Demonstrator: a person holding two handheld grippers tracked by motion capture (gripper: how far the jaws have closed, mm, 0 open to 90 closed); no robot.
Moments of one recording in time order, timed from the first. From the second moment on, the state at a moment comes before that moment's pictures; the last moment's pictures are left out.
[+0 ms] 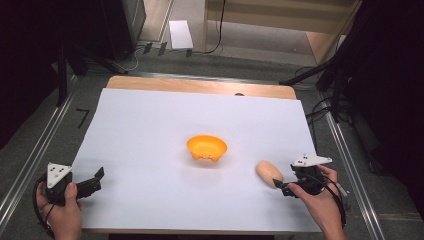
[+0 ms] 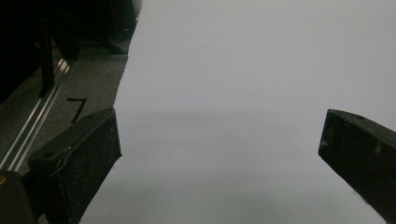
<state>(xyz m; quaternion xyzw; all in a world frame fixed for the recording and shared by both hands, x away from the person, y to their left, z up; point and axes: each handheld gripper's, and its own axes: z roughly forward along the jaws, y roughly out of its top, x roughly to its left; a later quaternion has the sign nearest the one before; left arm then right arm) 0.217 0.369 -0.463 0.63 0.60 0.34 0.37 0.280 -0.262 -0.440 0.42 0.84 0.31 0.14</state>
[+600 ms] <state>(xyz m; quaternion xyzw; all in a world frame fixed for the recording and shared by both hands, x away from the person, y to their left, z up) 0.217 0.369 -0.463 0.63 0.60 0.34 0.37 0.300 -0.231 -0.453 0.41 0.87 0.26 0.11</state>
